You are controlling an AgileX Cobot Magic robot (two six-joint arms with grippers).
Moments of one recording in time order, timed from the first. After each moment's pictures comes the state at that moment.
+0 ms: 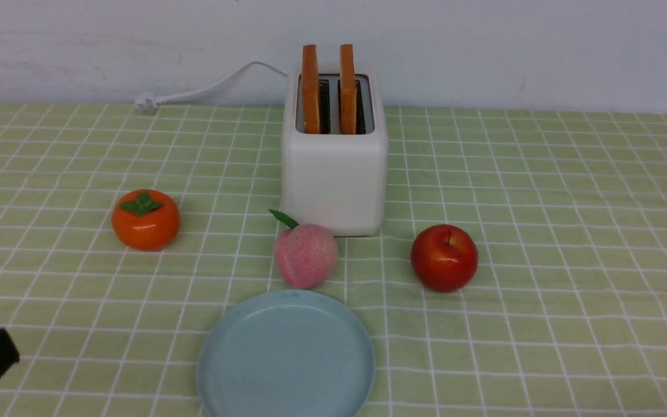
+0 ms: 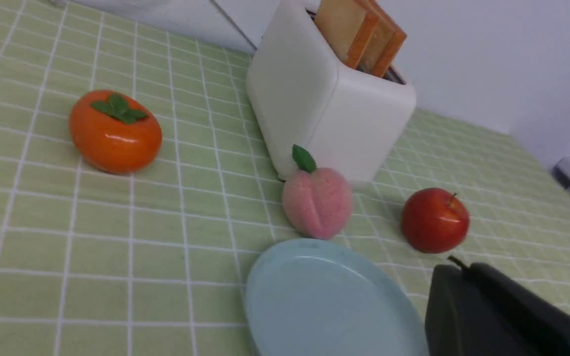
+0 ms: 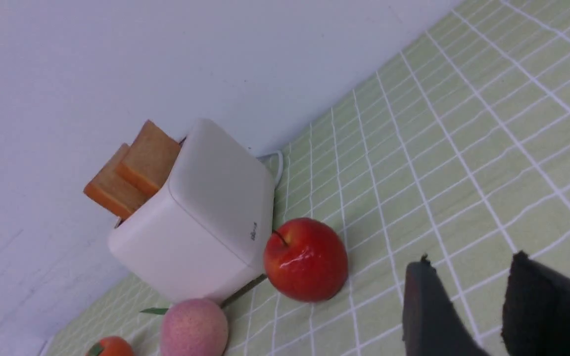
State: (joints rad) right arm 0.04 -0.01 0.02 0.49 0.16 0.31; left arm -0.11 0.30 -0.40 -0.55 0.43 0.15
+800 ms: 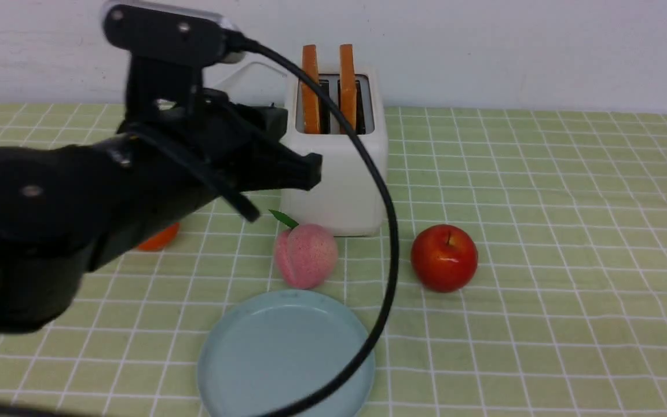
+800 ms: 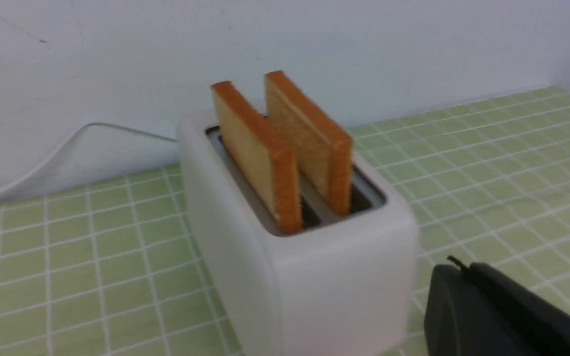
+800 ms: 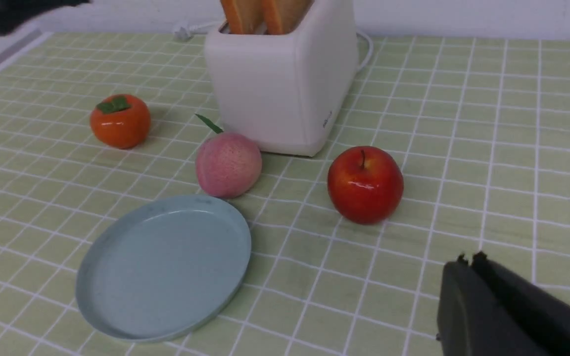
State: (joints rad) right arm 0.04 0.34 -0.57 0.62 0.70 -0.41; left arm -0.62 1.39 -0.96 -1.18 -0.33 1.08
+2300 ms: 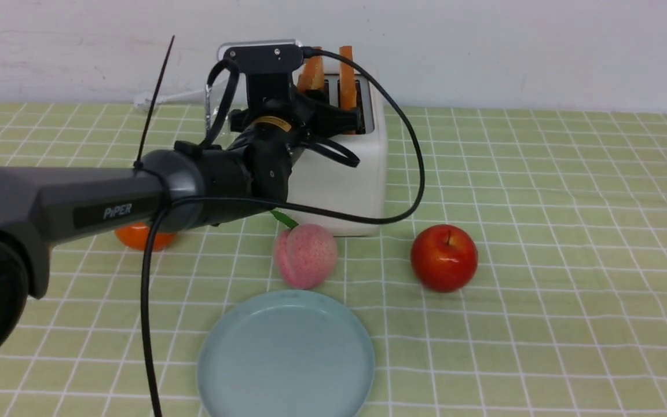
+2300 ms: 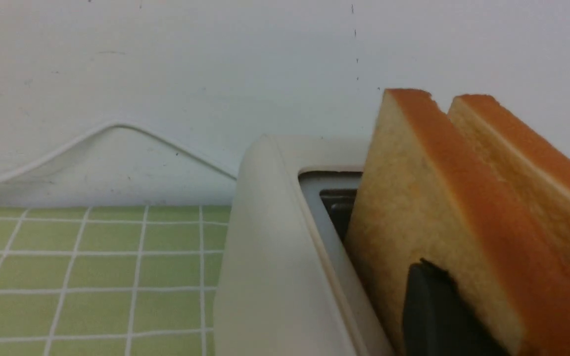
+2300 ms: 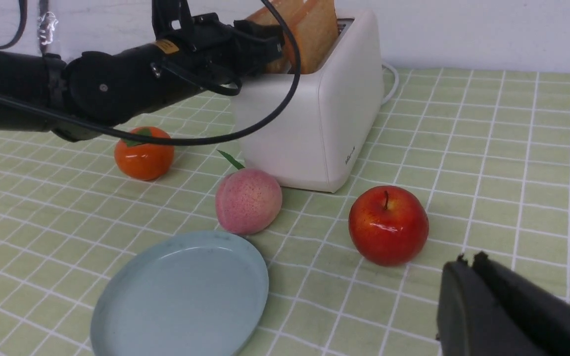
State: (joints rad) right arm 0.04 0.46 -0.57 0.77 0.59 -0.54; left arm -0.48 2.07 -1.46 -0.57 -0.51 0.28
